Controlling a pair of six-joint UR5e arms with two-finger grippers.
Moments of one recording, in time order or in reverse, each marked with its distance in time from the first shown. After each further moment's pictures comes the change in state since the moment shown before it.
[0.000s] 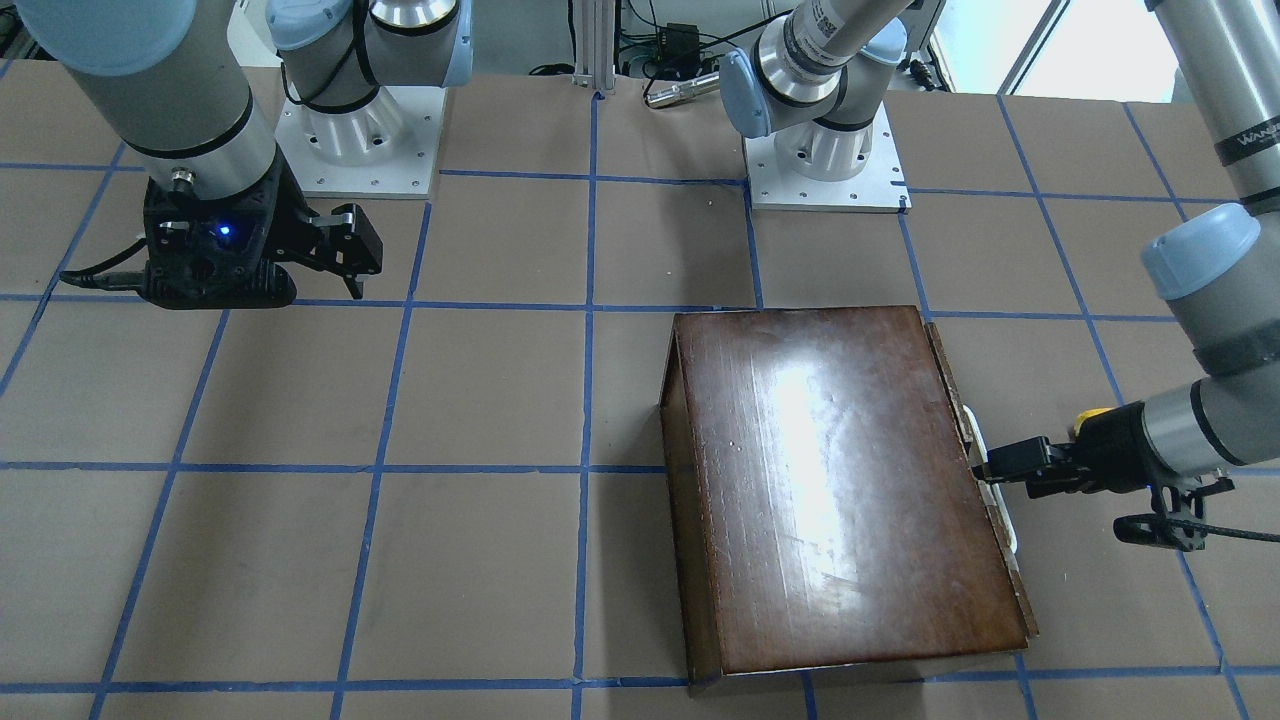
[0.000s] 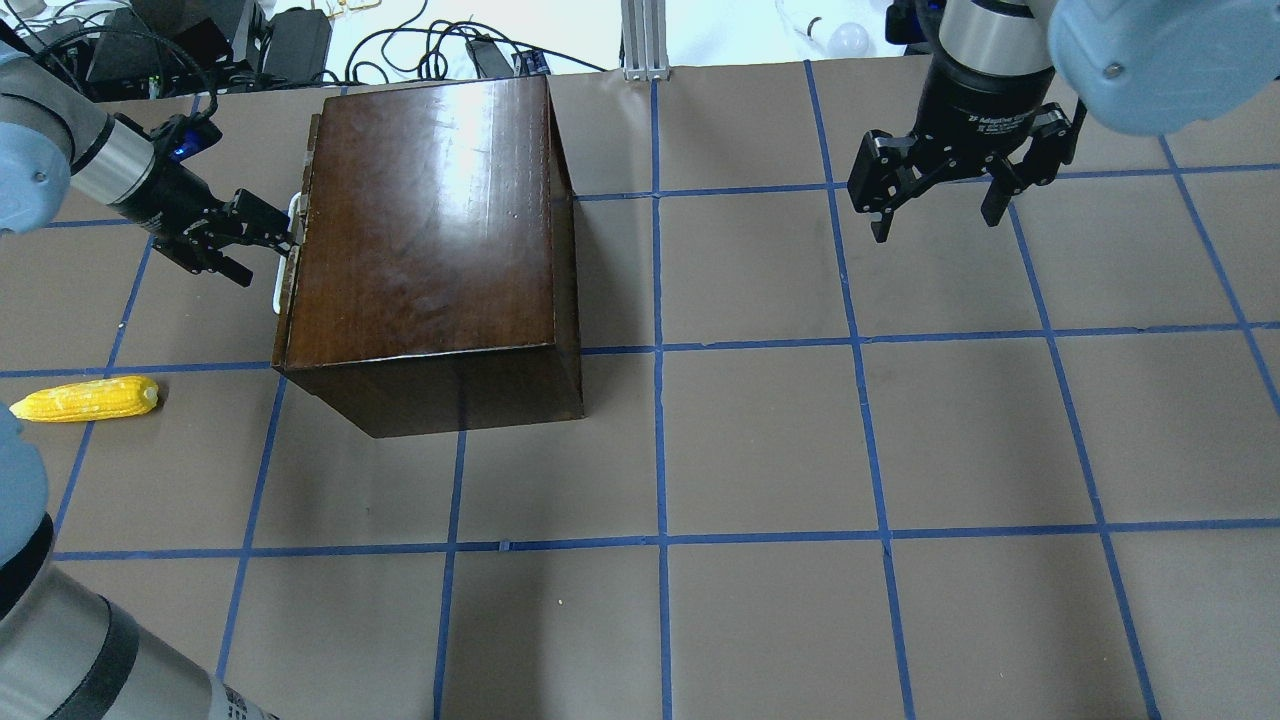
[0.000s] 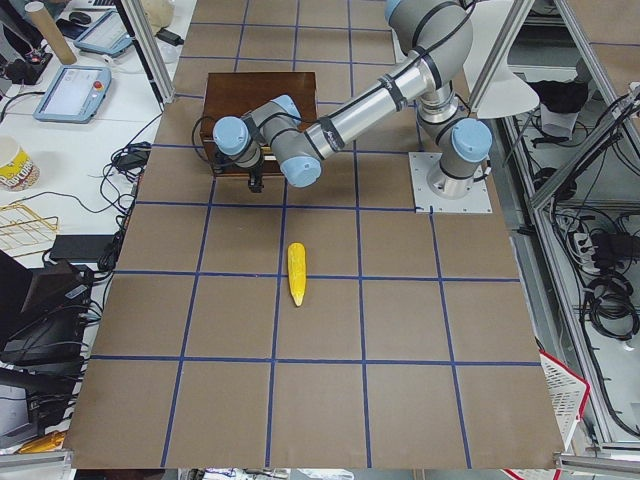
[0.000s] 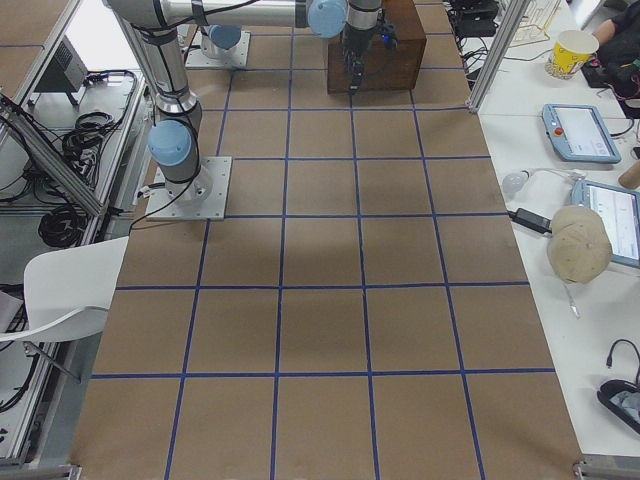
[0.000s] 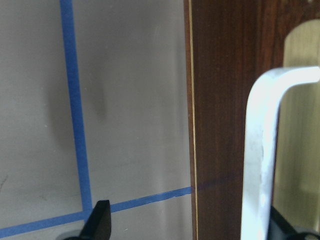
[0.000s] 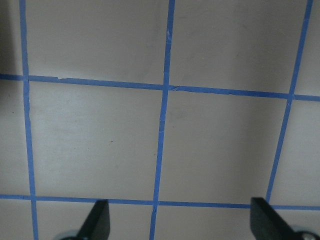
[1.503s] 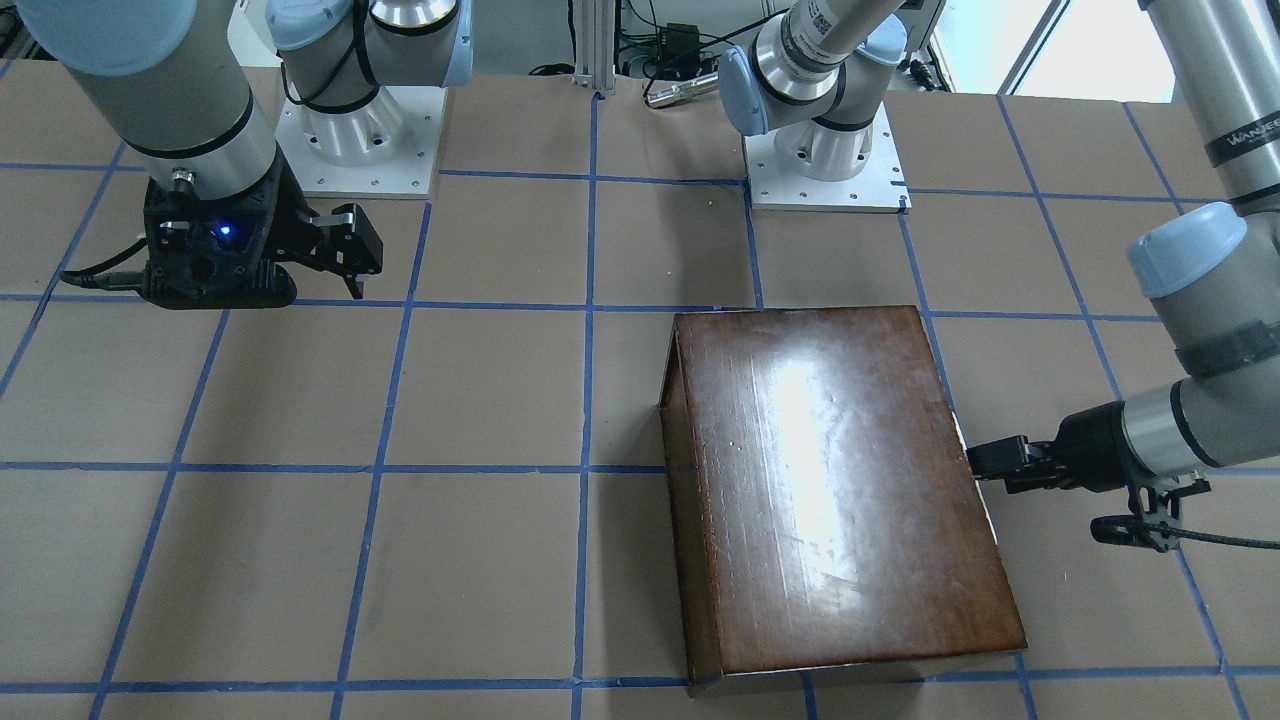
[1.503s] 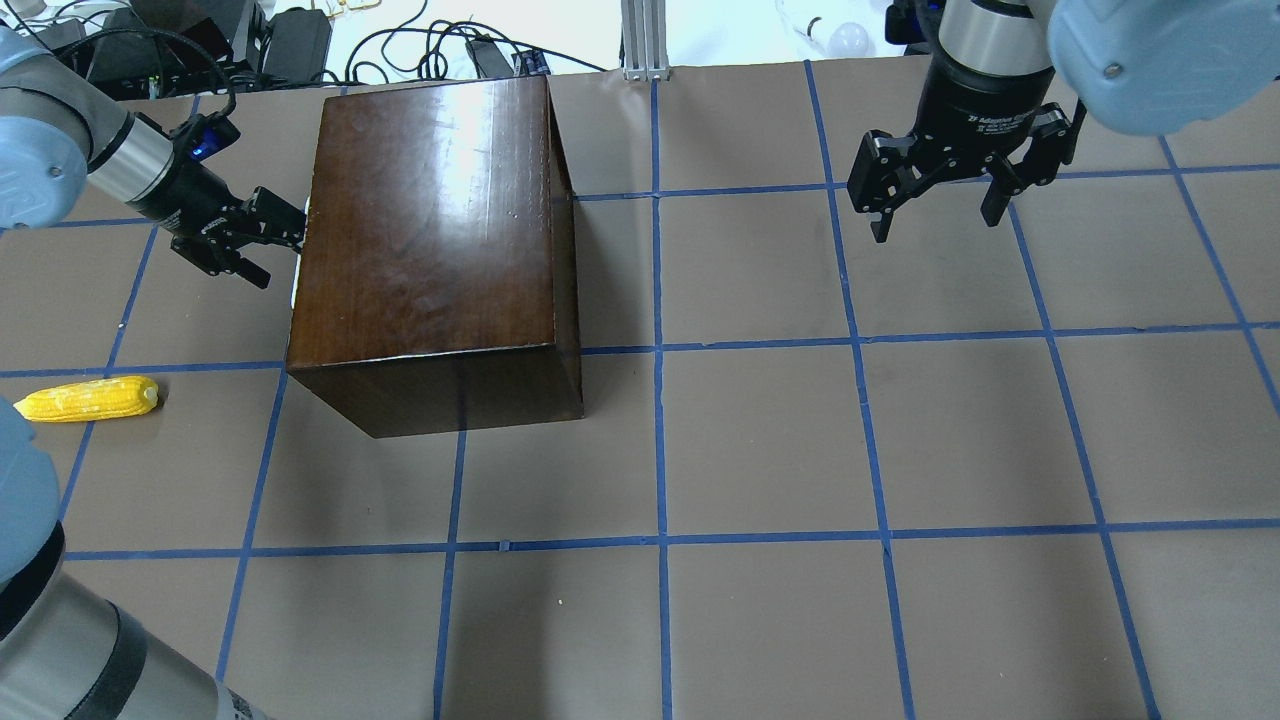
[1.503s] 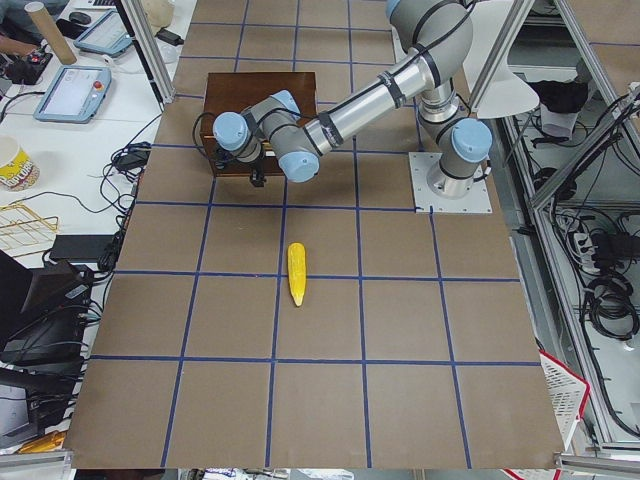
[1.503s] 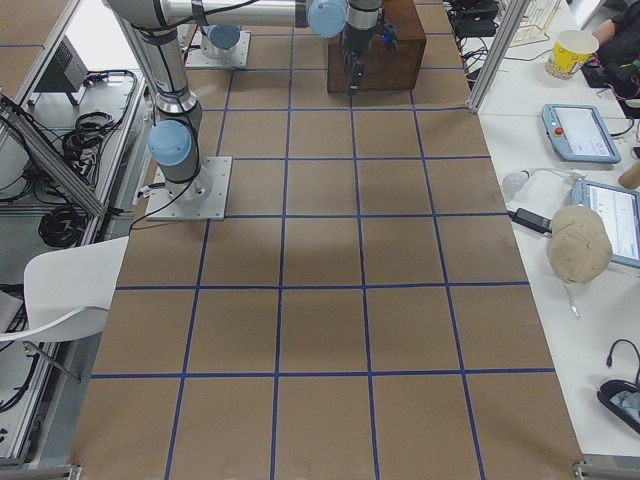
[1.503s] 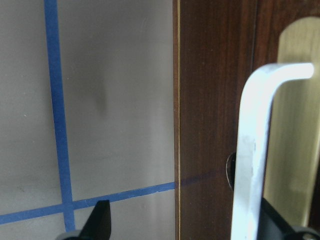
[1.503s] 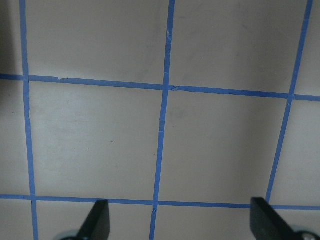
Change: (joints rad) left arm -0.032 0.003 -0.002 -0.028 -0.018 -0.037; right arm 0.000 0.000 0.000 0.000 0.000 0.000
